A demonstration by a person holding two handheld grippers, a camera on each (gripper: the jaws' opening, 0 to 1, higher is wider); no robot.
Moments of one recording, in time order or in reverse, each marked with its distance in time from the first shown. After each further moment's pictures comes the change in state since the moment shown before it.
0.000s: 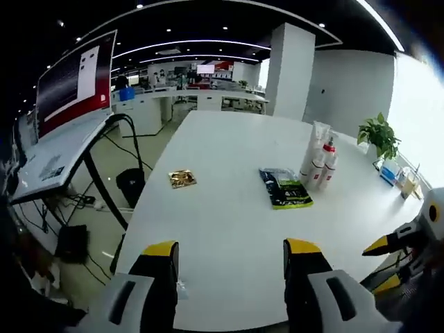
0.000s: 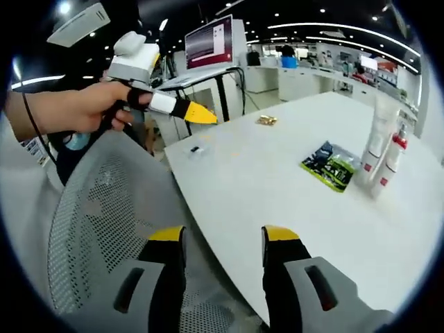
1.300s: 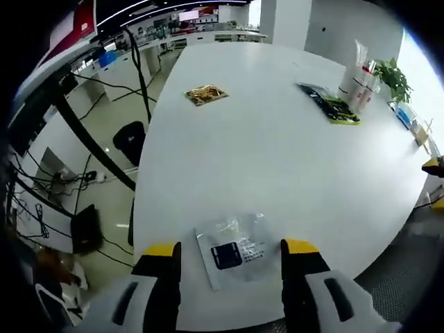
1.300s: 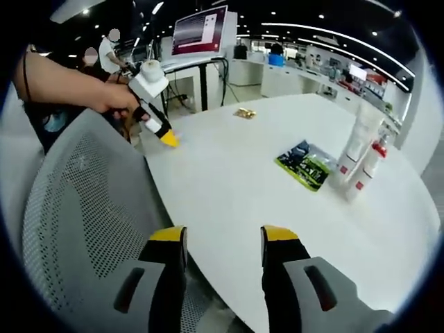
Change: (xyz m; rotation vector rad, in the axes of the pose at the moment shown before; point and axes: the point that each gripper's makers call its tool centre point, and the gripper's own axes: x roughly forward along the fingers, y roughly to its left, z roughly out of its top) left arm 0.045 0.075 -0.076 0.189 0.402 0.009; right arm -0.002 -0.025 -0.006 -0.080 0.064 -0.166
